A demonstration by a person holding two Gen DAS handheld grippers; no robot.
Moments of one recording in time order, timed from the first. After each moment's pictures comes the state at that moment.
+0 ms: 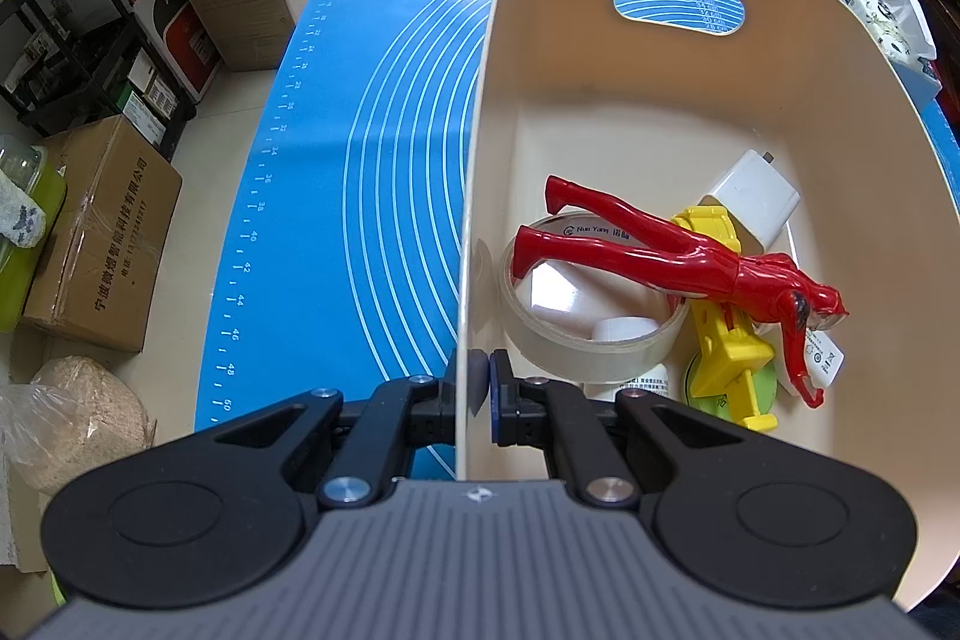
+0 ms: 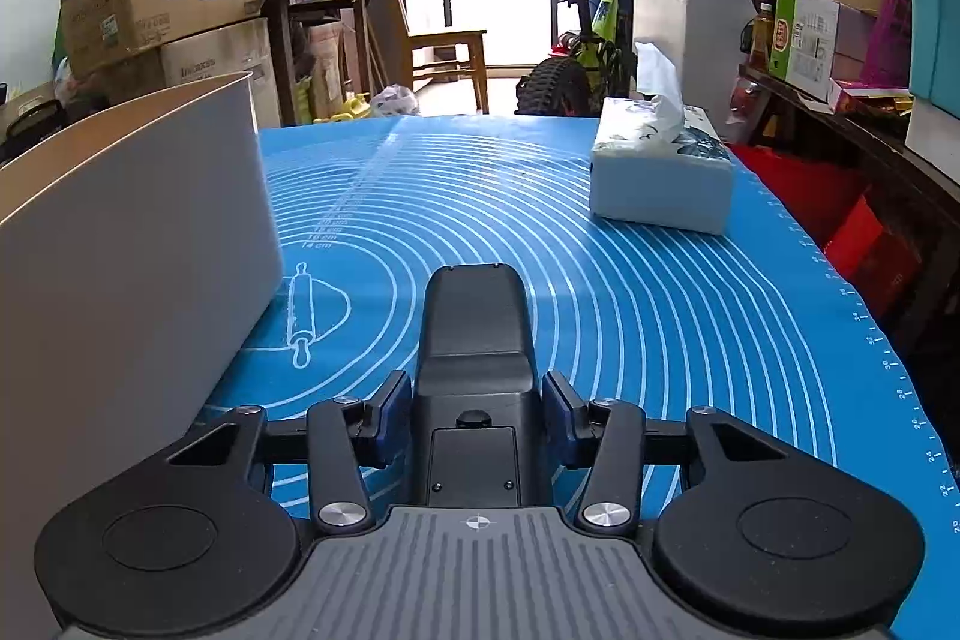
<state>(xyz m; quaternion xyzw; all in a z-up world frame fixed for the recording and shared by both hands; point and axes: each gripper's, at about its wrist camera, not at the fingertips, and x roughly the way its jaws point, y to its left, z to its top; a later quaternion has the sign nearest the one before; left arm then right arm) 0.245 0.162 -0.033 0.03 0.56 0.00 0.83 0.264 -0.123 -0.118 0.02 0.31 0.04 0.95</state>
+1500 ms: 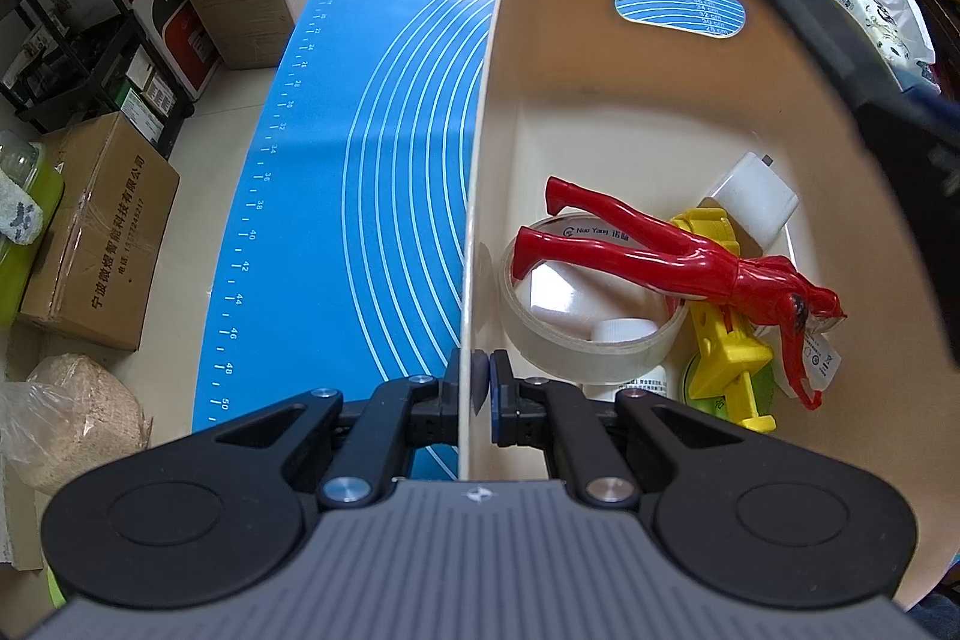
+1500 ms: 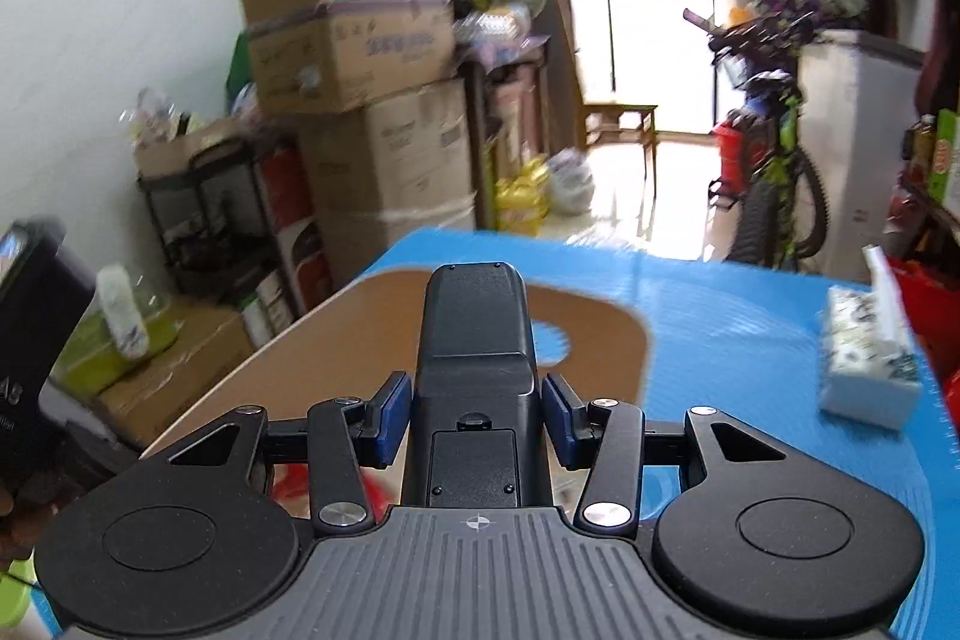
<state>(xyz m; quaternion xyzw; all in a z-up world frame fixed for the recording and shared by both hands) 0.245 0.162 -0.035 0.03 0.56 0.00 0.83 0.245 0.007 0.008 0.00 0.28 0.21 0.94</state>
